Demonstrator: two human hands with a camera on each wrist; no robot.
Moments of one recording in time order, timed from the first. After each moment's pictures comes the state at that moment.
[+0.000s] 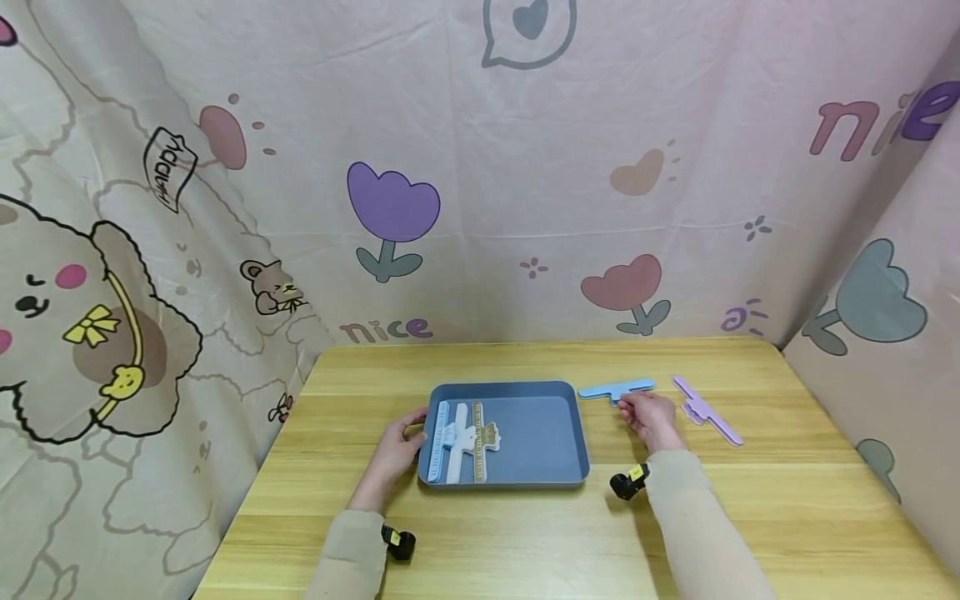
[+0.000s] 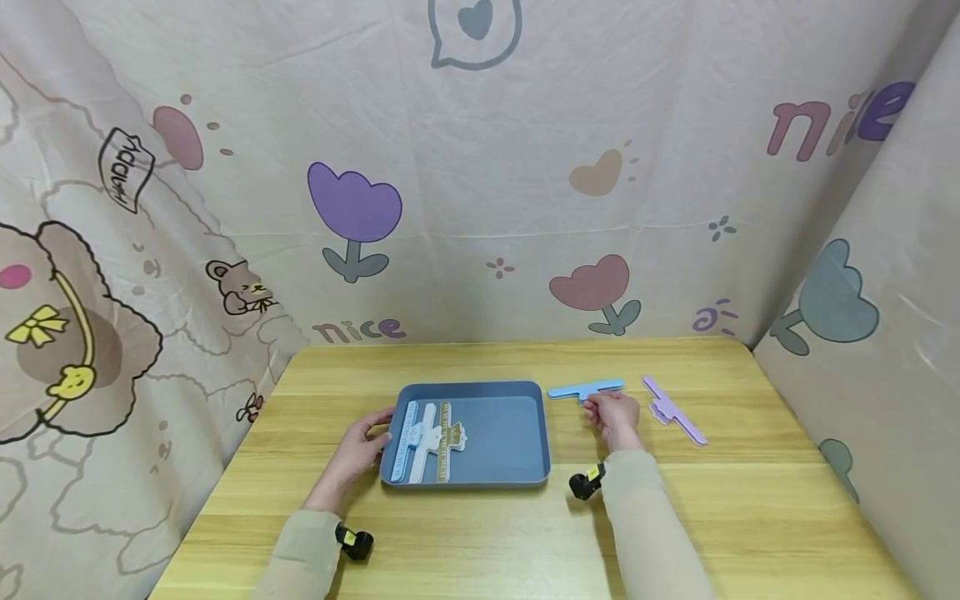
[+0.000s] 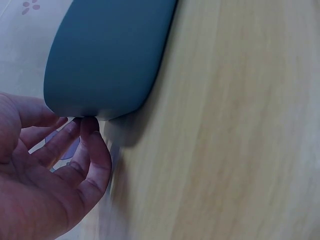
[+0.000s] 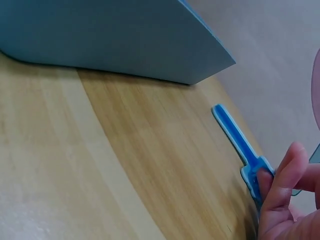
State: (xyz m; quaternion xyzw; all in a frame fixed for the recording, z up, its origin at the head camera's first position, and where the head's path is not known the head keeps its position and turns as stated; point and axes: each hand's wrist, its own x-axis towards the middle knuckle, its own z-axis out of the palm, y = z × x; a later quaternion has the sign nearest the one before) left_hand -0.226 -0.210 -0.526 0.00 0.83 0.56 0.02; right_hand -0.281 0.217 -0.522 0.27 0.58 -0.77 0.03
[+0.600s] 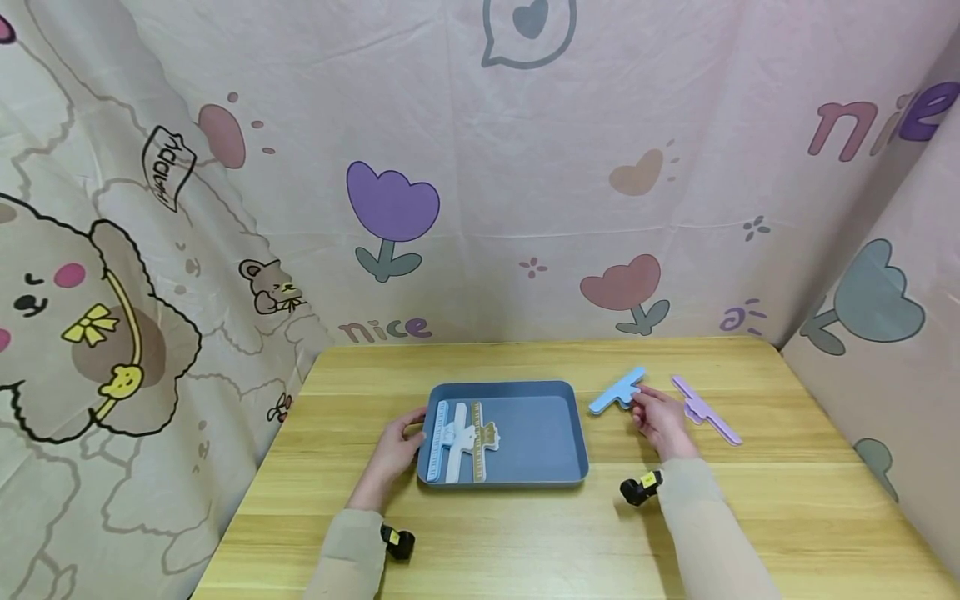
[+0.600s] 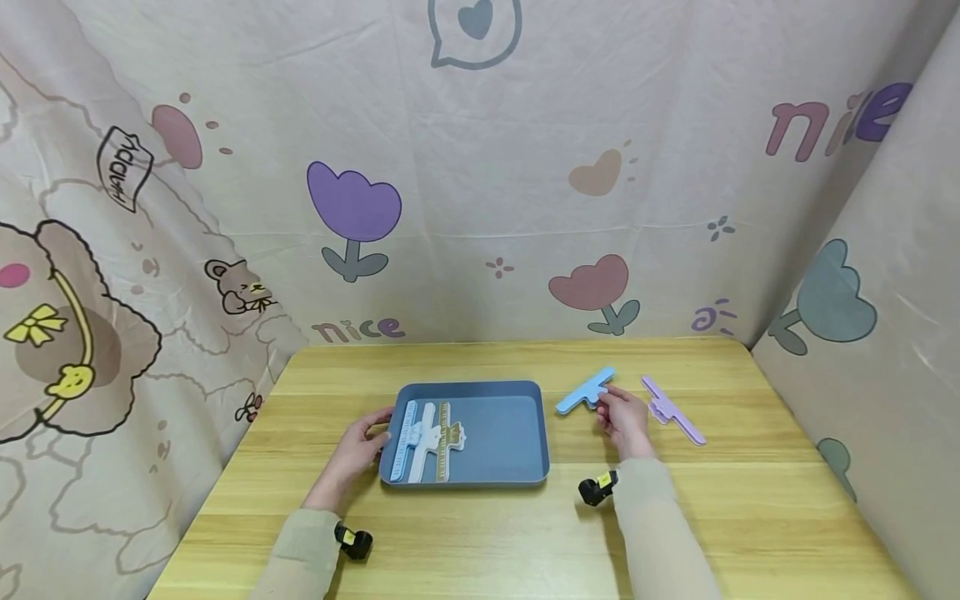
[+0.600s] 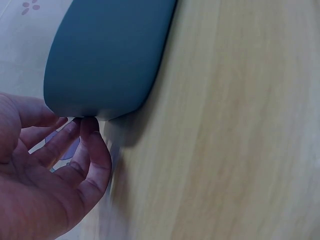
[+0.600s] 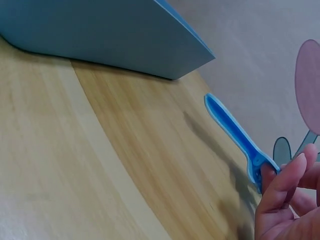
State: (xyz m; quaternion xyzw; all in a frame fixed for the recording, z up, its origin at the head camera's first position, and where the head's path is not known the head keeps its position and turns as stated) left_hand -0.227 -0.211 -0.527 0.00 0.82 0.56 0.02; right_hand -0.275 0.233 -0.523 0.24 0.58 -0.78 0.03
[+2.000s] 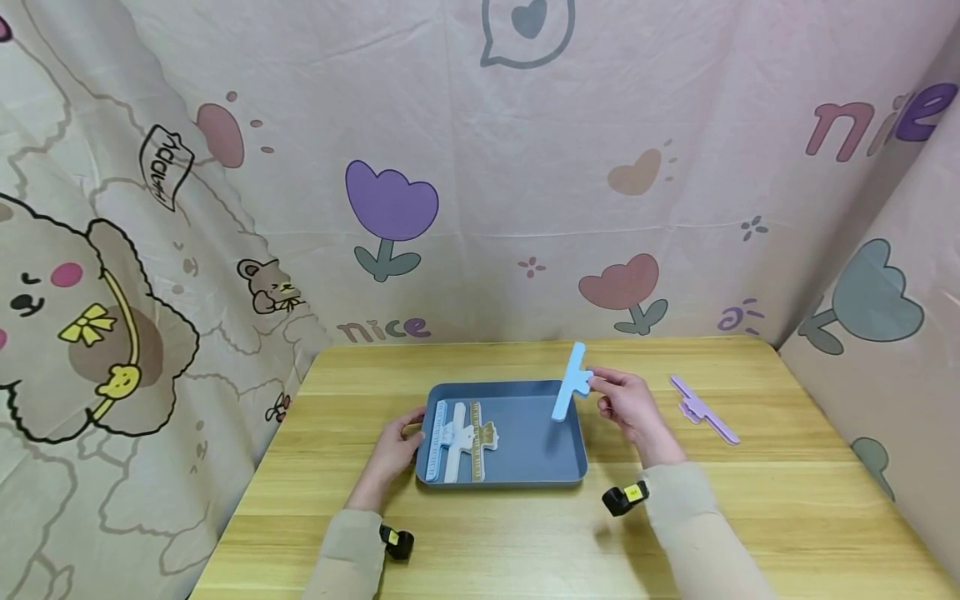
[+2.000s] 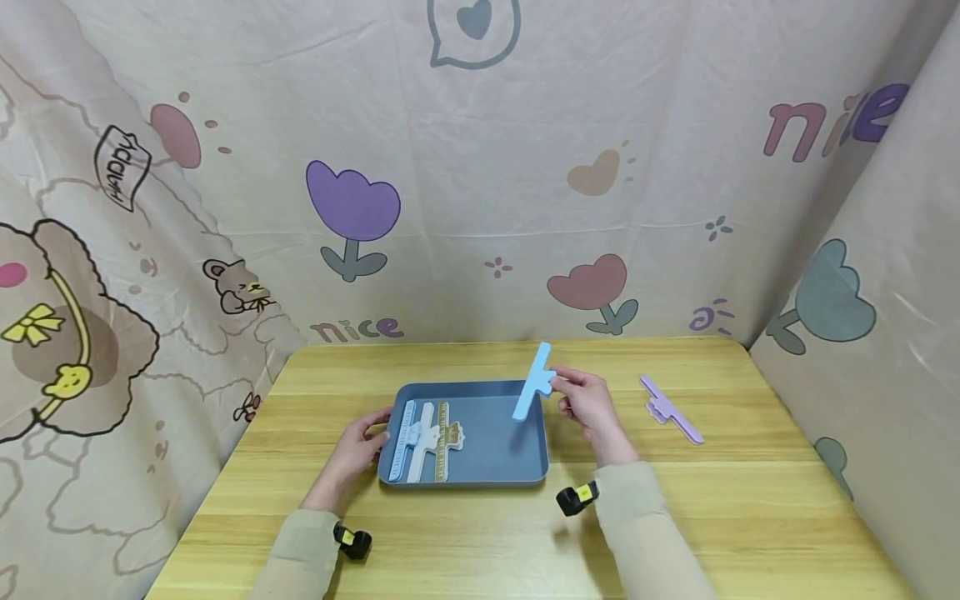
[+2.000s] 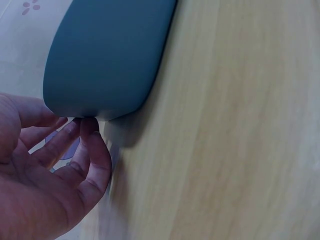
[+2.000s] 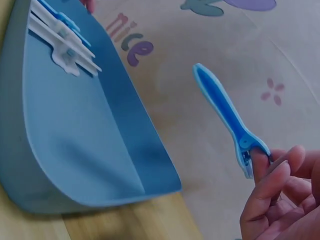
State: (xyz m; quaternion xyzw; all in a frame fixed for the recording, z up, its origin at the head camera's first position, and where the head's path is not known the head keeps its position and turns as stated) left_hand -0.226 -0.210 -0.527 -0.01 0.83 0.56 0.02; right_hand -0.253 0.176 -0.461 0.07 0.65 -0.75 0.07
